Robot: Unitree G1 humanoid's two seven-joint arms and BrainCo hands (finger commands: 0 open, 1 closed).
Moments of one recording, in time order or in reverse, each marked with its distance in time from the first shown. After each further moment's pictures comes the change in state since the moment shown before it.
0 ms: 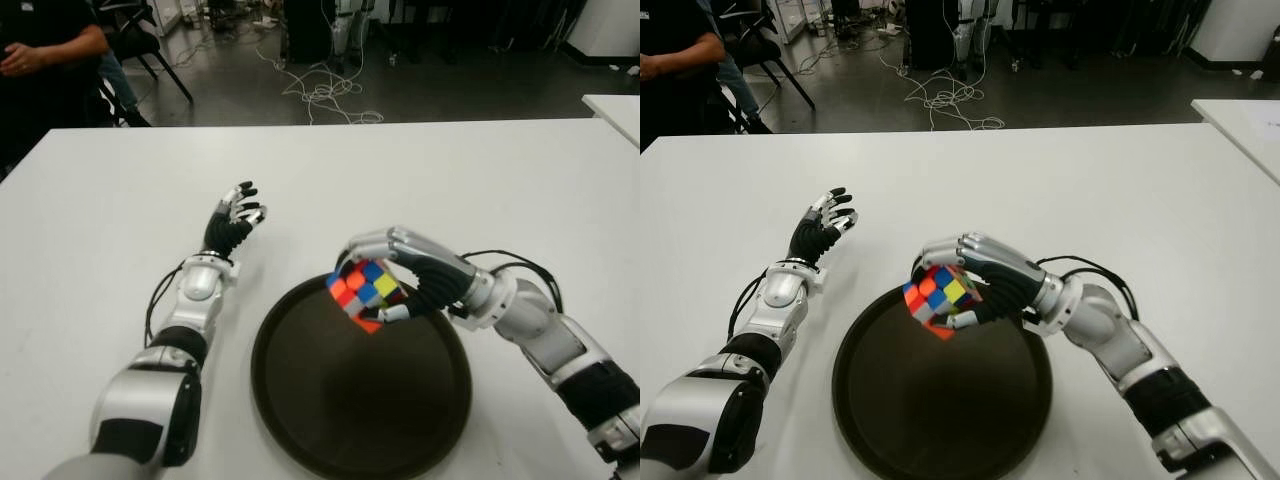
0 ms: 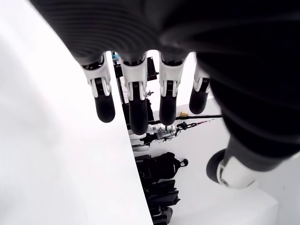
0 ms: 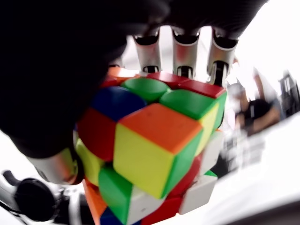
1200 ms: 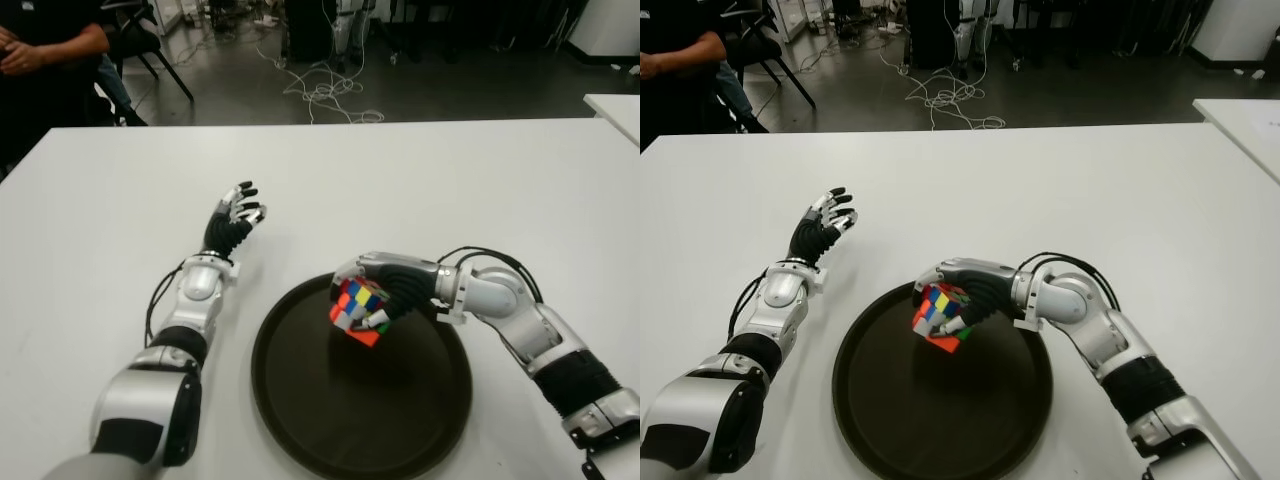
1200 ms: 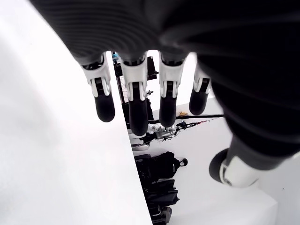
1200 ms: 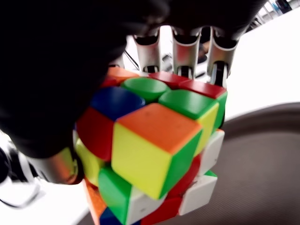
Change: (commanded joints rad) left arm 0.008 -0.006 -0.007 -0.008 0.007 -0.012 0.001; right arm 0.004 0.039 -0.067 -0.093 -0.400 0.242 0.045
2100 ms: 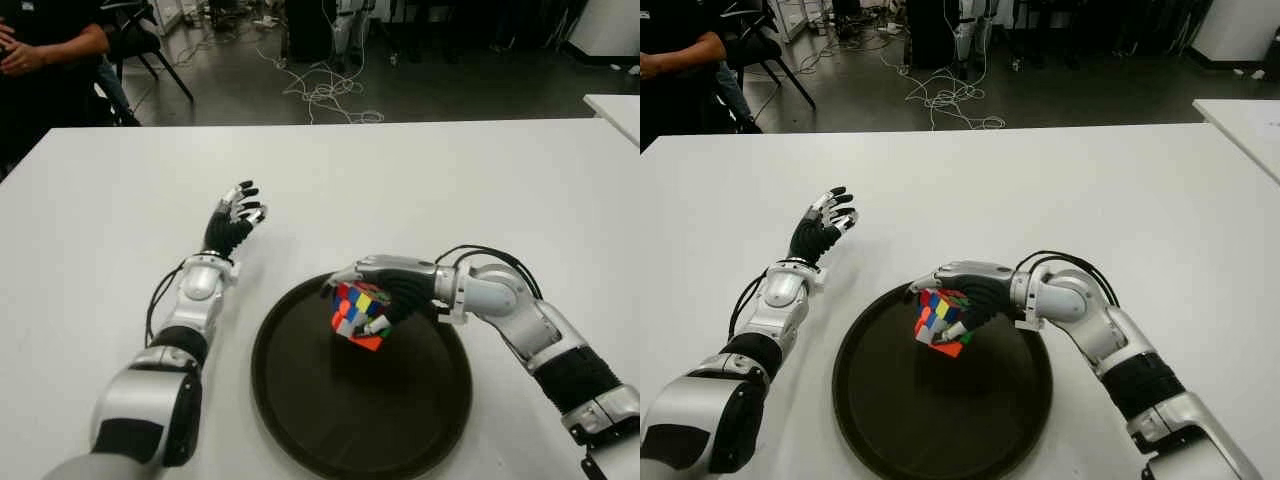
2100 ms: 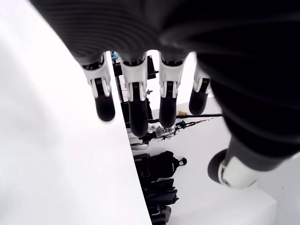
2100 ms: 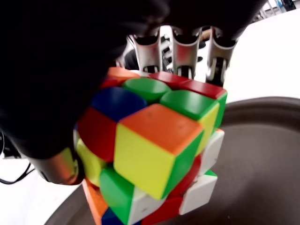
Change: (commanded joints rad) left arm 0.005 -0.002 0.004 -0.007 -0.008 -0.005 0.002; right arm -0.011 -0.005 -0.010 0.023 0.013 -0.032 0.057
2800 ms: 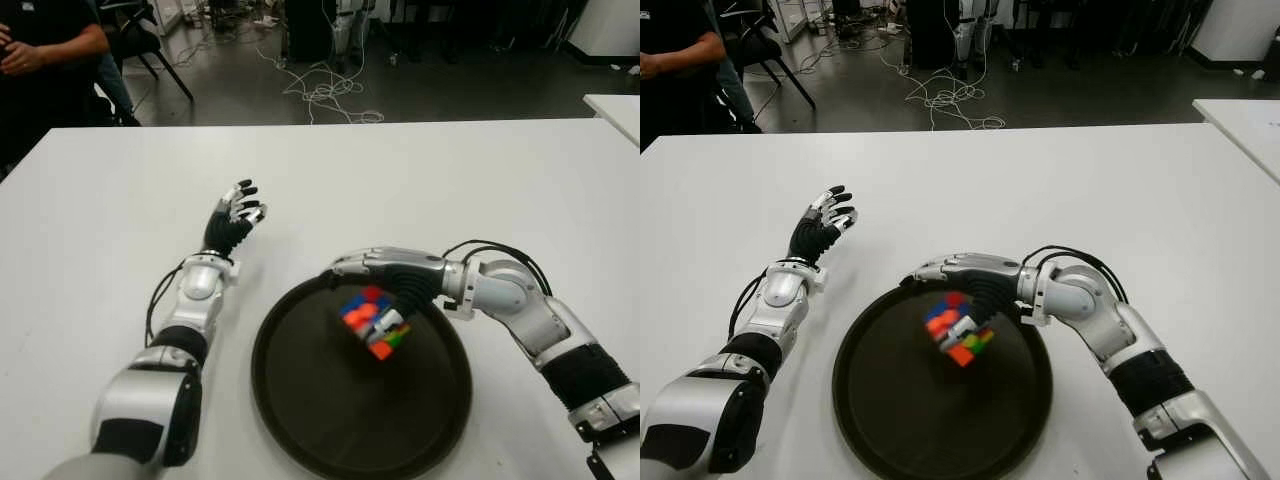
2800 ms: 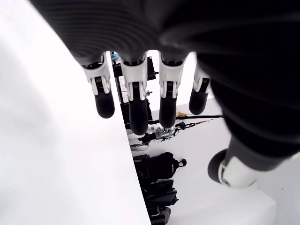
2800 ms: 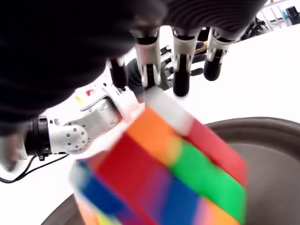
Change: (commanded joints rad) left arm 0.004 0.000 0.006 -0.004 -0.009 -0.010 -0.015; right arm -0.009 -0.015 -0.018 0.018 -0.018 -0.083 -0.049
